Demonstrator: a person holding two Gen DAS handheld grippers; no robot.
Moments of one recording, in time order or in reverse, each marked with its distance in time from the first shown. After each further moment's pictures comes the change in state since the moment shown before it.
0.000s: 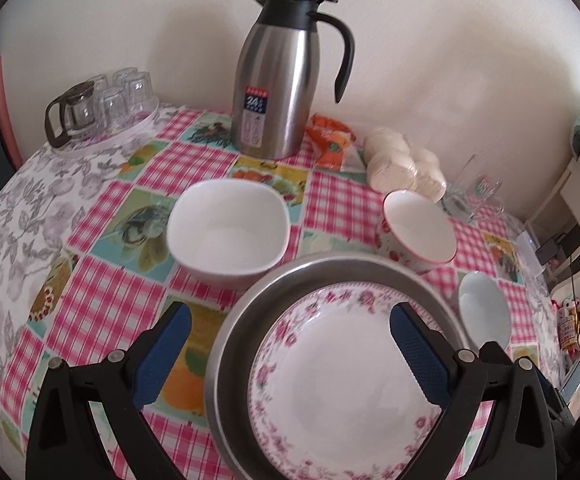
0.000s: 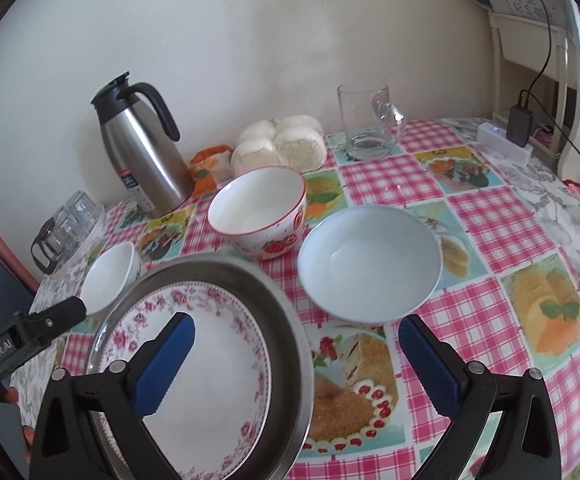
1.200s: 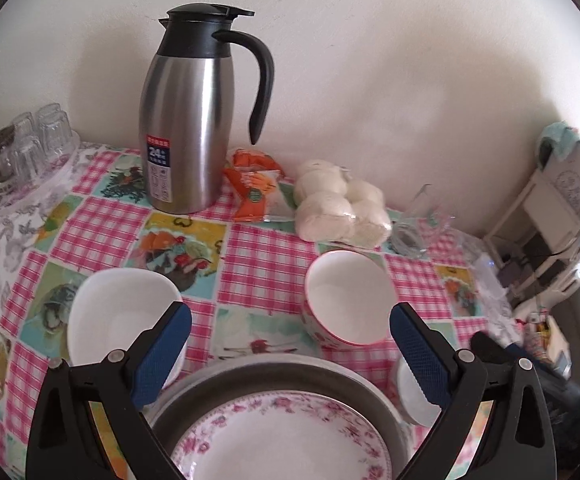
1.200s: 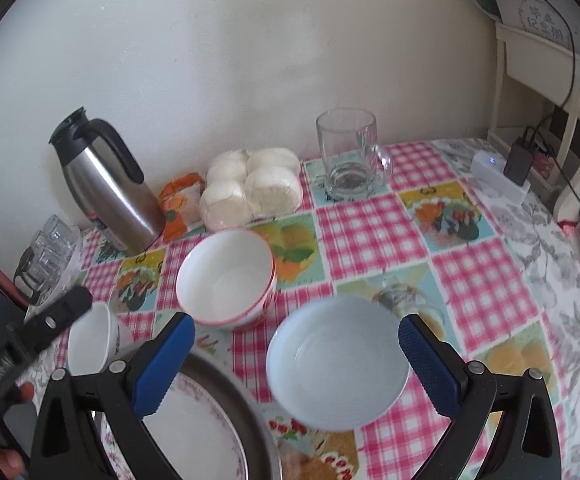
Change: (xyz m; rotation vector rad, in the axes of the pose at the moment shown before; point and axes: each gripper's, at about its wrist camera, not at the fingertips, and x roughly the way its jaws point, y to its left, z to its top) left arm 0.041 -0.054 0.072 0.068 -0.025 -0.155; right arm 0.020 -0.019 0.094 0.014 0.058 -0.054
